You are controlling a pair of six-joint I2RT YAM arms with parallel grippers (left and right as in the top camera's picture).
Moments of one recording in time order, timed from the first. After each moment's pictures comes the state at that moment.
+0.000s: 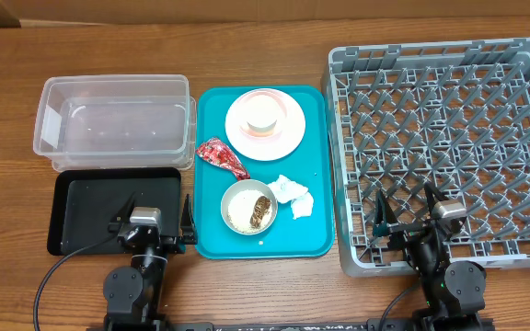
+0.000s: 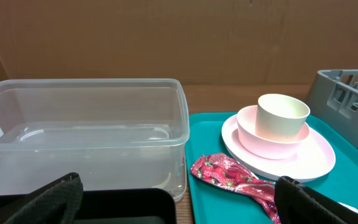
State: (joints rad) left arm -0.04 0.02 0.01 -0.08 0.02 -0.04; right arm 0.16 0.01 0.02 -0.03 -0.05 0.17
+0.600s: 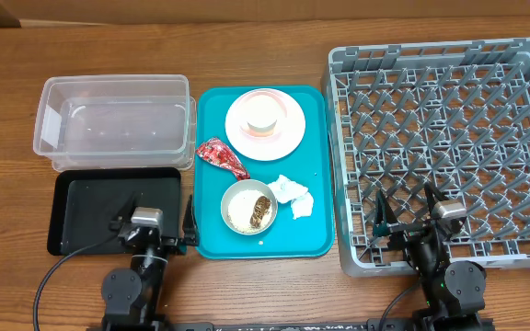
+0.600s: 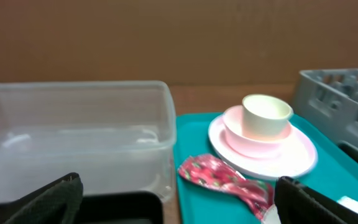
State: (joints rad) left arm -0.04 0.02 0.05 -0.13 0.08 -0.05; right arm 0.16 0.01 0.02 -0.03 -0.05 0.17
